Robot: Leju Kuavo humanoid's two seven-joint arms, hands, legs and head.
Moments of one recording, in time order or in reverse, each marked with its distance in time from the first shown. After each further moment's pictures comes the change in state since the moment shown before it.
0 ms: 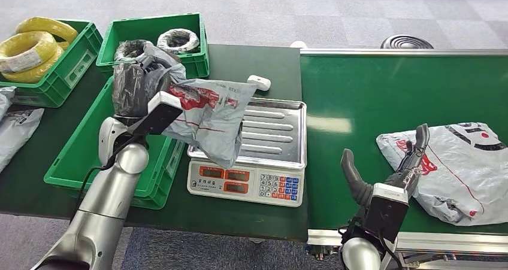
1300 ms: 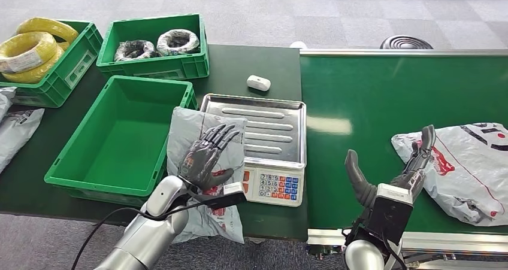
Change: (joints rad) left arm 0.199 -0.044 -0.254 0.270 -0.363 -0.003 0.049; right arm 0.015 -0.004 -0.011 -0.032 0.028 0.014 0.029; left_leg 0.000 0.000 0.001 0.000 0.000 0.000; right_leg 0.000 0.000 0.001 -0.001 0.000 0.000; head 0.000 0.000
